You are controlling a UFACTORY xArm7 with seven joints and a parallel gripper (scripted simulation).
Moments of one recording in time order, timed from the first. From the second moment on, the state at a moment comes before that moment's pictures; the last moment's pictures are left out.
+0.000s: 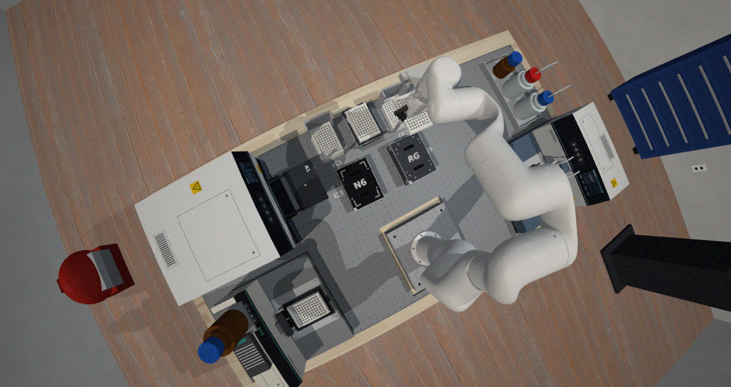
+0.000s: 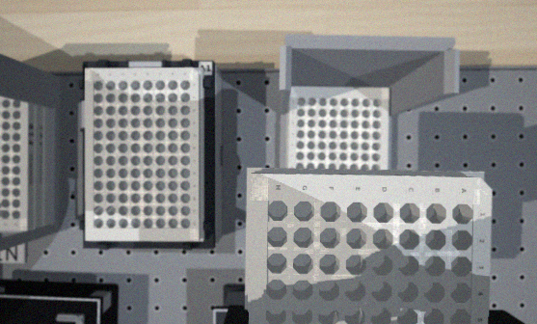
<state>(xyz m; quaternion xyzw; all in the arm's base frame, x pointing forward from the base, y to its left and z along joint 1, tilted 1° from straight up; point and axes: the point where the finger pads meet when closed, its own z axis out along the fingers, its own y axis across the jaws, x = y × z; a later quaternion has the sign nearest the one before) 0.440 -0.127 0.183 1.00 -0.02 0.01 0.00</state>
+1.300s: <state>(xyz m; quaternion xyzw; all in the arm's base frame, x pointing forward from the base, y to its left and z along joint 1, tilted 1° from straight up) 0.505 -0.150 0.184 1.00 -0.02 0.01 0.00</state>
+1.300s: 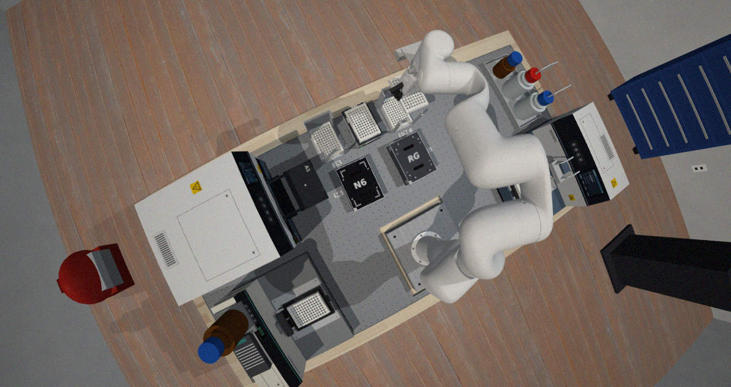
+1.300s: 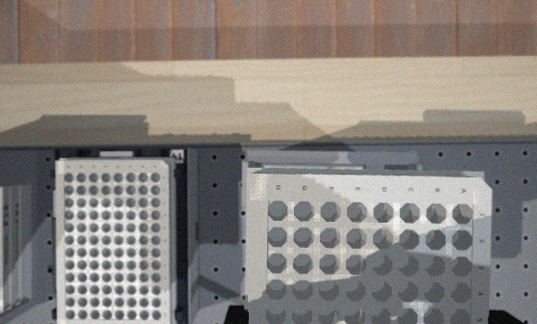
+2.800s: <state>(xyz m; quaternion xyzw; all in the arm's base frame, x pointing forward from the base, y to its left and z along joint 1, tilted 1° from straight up) 0.506 -0.150 0.136 1.00 -0.02 0.01 0.00</state>
